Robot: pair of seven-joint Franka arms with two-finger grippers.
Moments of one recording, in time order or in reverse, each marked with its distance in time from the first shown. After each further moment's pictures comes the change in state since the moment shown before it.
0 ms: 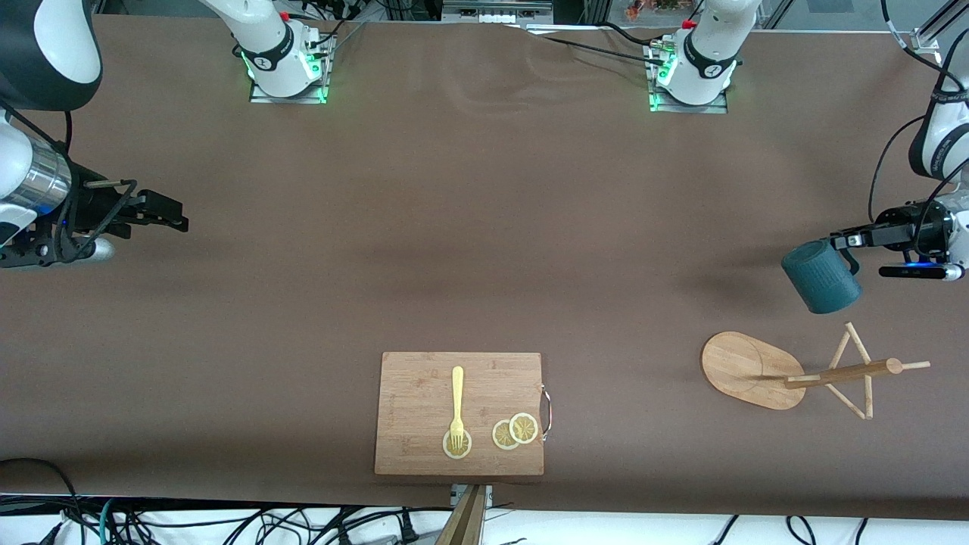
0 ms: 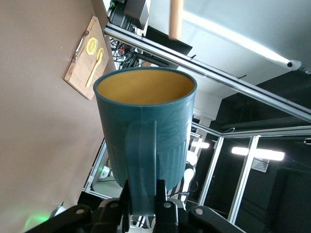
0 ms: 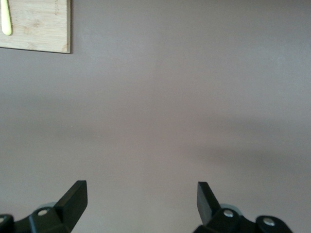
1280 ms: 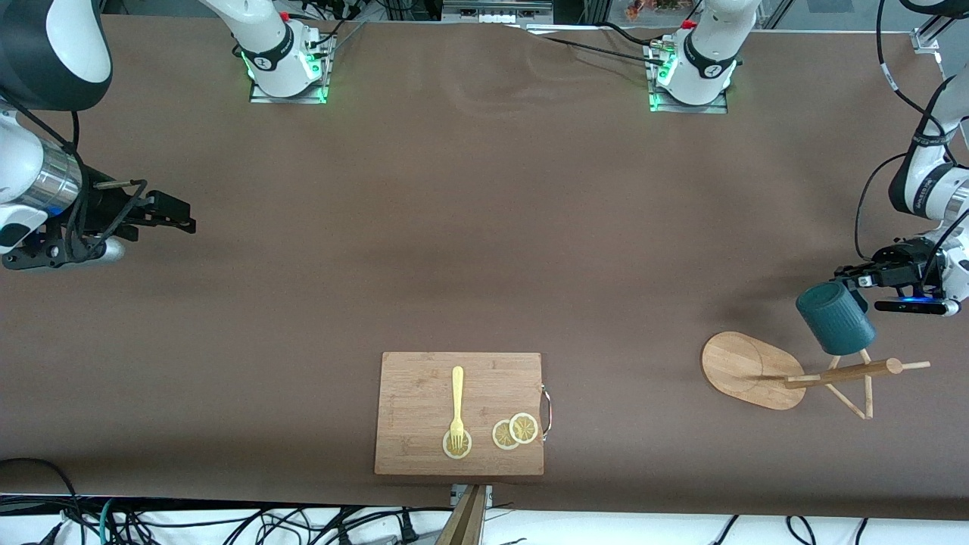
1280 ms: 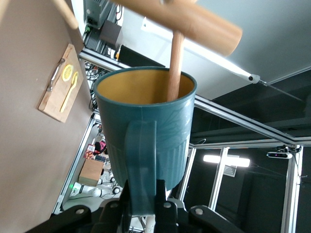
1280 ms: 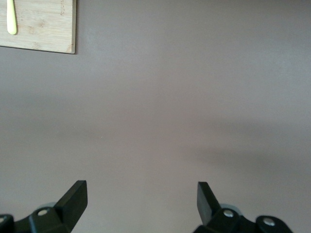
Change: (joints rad) left arm -0.012 0.213 -0.007 0.189 -0.125 -0.002 -0.001; right arm 0.004 0.002 0.007 0.000 0.000 0.005 -0.001
